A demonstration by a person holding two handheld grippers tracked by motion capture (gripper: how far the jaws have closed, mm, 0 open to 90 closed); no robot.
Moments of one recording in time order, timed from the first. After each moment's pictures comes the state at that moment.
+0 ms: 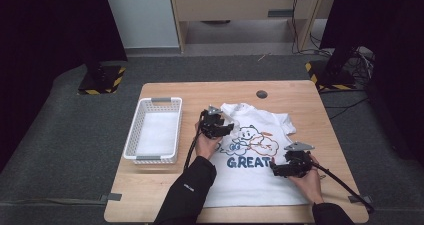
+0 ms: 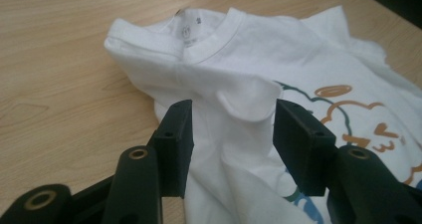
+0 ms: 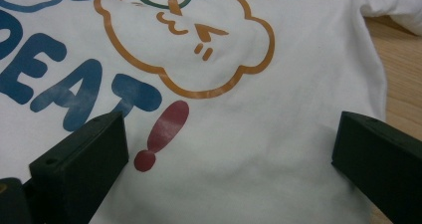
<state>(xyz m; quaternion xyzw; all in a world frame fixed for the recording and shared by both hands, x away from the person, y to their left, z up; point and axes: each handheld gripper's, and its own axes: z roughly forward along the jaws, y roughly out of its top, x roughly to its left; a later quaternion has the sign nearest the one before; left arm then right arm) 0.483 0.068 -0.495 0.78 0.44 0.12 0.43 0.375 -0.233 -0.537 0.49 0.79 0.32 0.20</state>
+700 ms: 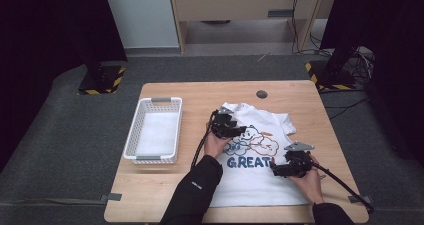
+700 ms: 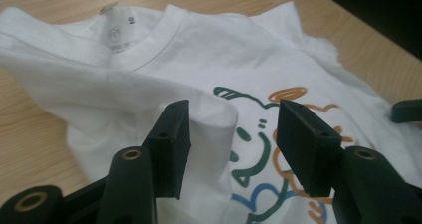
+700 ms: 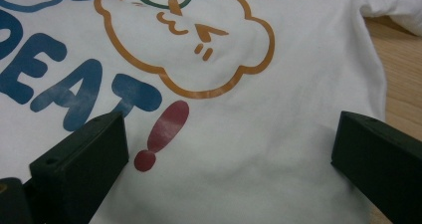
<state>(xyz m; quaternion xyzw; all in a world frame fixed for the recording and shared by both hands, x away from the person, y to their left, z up) 0.491 0.039 -0.501 0.80 0.40 0.07 0.45 0.375 -0.233 -0.537 0.48 0.79 0.32 0.20</state>
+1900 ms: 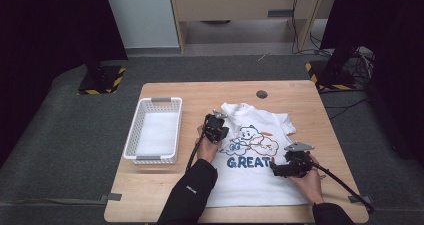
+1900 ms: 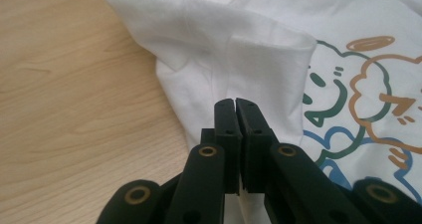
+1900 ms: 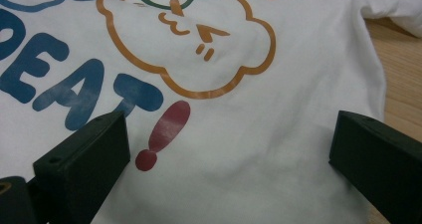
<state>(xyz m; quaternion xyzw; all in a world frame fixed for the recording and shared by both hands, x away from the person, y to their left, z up) 0.476 0.061 -0.500 0.81 0.44 0.14 0.36 0.375 -0.233 -0.537 0.48 0.79 0.32 0.20</state>
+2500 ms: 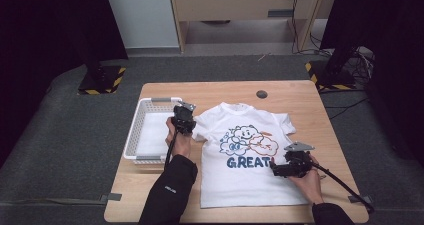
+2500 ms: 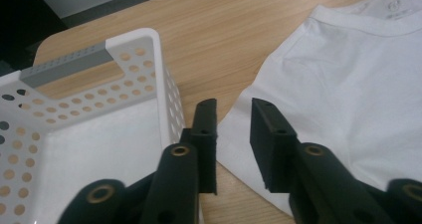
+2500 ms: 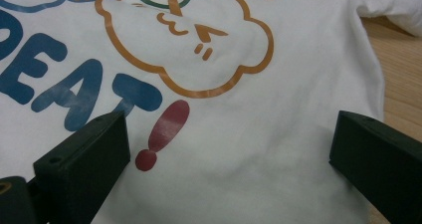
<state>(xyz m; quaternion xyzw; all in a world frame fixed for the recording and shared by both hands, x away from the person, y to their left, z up) 0.465 0.139 -0.452 0.74 0.53 0.32 0.26 0.375 -0.233 -0.537 0.48 0.79 0.32 0.20</state>
